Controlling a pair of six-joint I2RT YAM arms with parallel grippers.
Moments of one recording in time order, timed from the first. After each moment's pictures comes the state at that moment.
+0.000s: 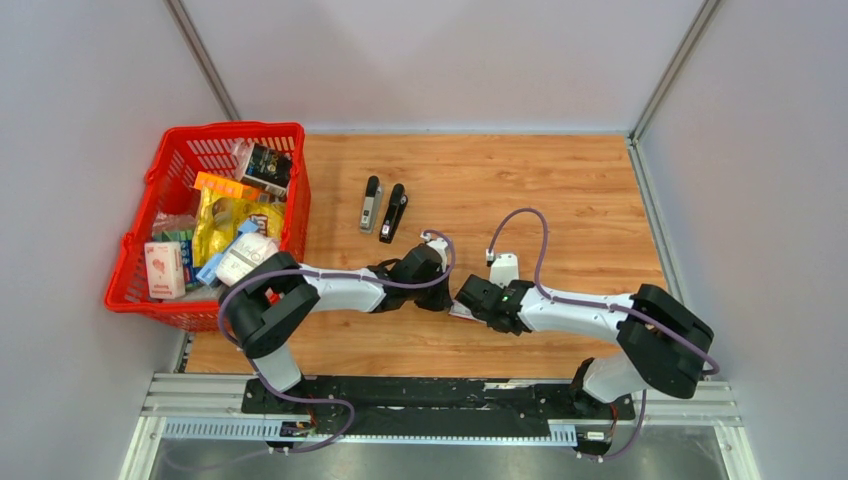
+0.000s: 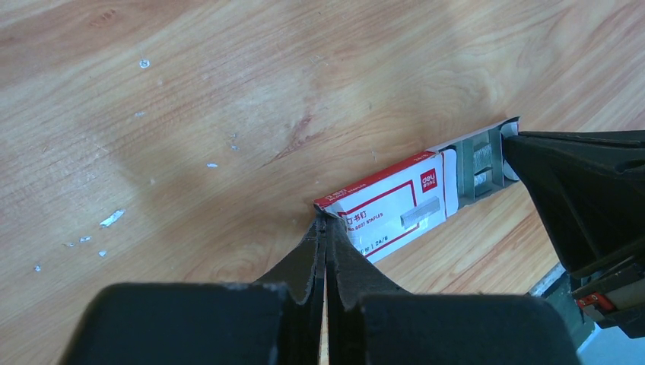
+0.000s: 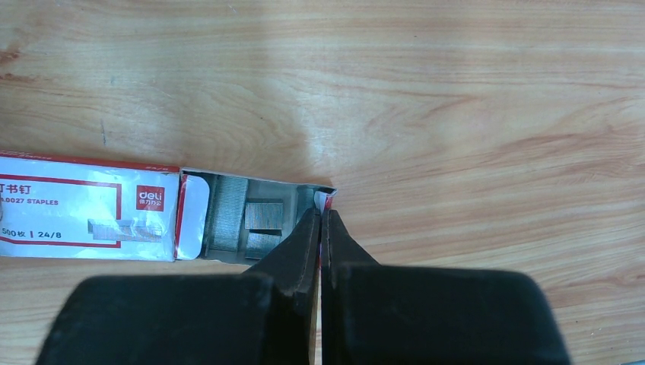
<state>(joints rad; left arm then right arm) -0.93 1.71 0.79 0.11 0.09 -0.65 0.99 1.43 0.70 -0.61 0.57 0.90</state>
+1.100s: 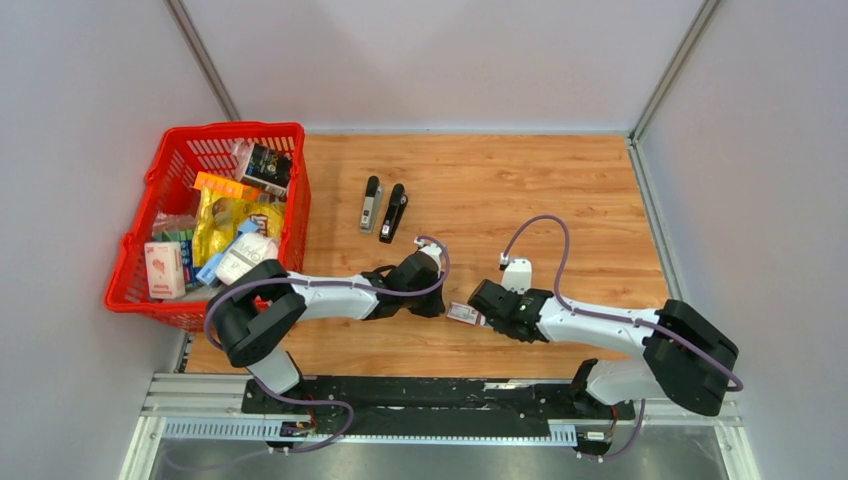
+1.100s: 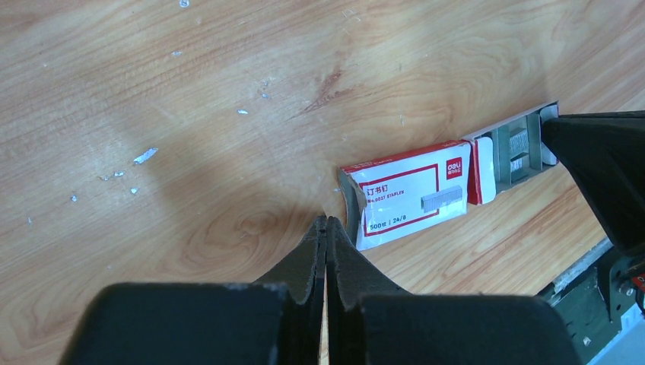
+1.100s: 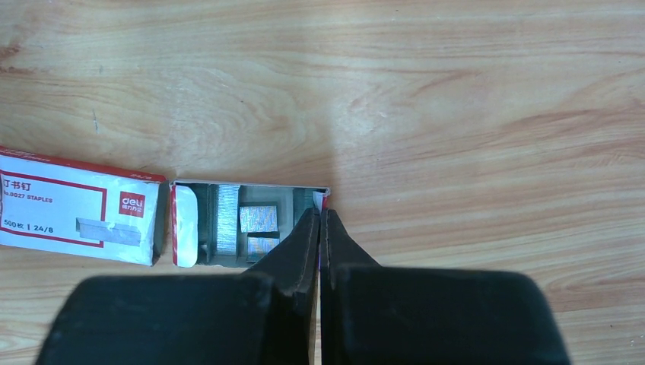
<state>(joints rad) -0.95 1.63 0.74 0.06 0.00 -0.66 0.98 1.30 0.59 -0.56 0.55 0.95</state>
